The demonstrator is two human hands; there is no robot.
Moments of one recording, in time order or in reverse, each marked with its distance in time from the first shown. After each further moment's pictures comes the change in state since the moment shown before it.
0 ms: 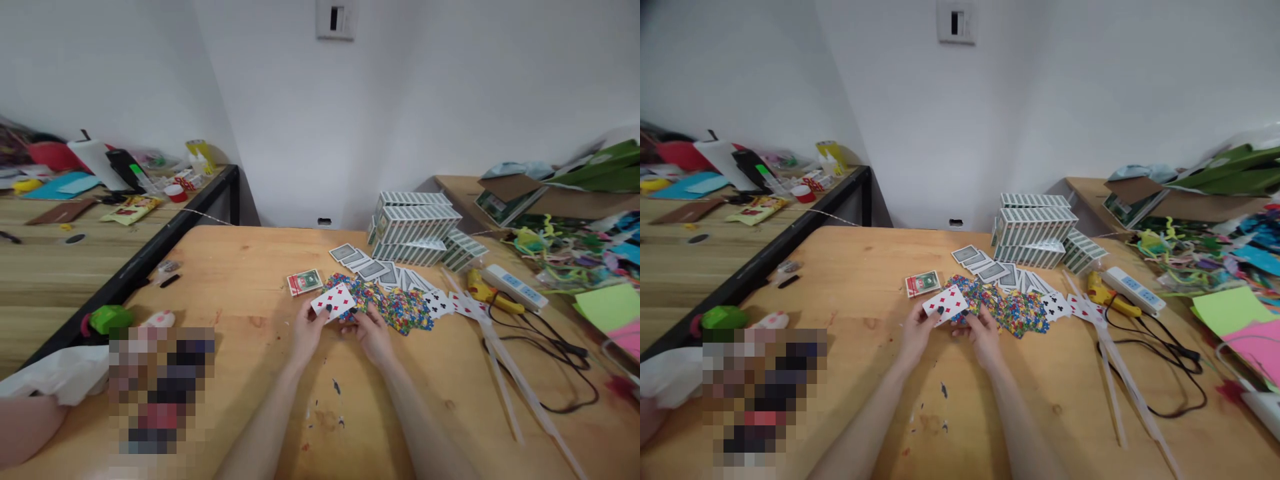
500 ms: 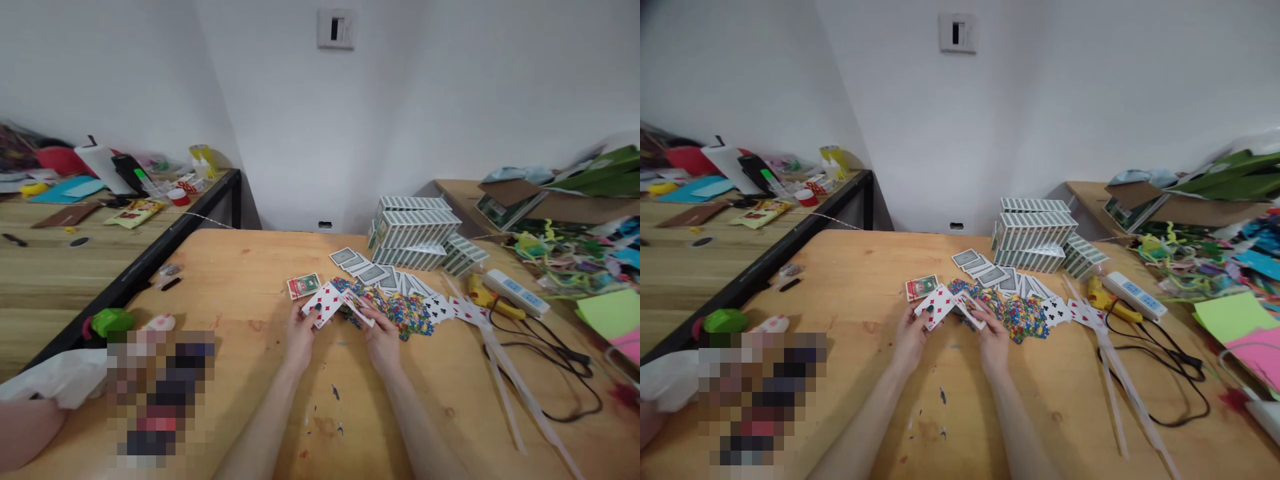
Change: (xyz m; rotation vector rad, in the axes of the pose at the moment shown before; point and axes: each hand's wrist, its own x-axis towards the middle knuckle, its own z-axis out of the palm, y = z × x) left_hand -0.002 0.011 -0.001 -0.397 0.094 -0.171; right_hand 0.007 0.008 -0.023 -0.234 0.240 -0.304
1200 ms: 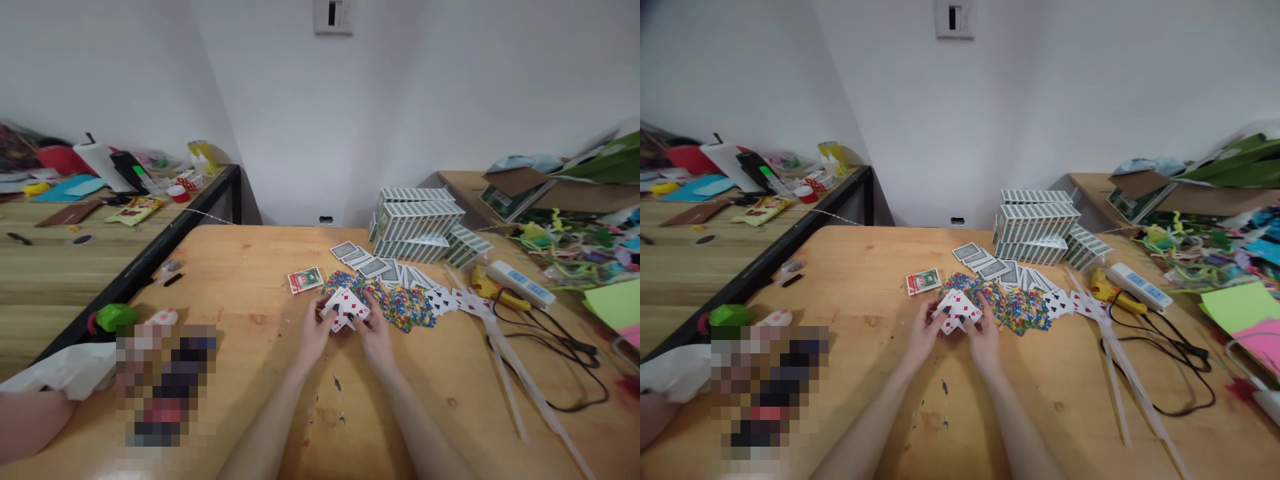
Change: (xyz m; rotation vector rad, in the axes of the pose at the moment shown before) left_hand -0.005 -0.011 0.002 0.529 -0.165 0.197; right_hand -0.018 -0.018 0.020 -0.018 -0.134 0.166
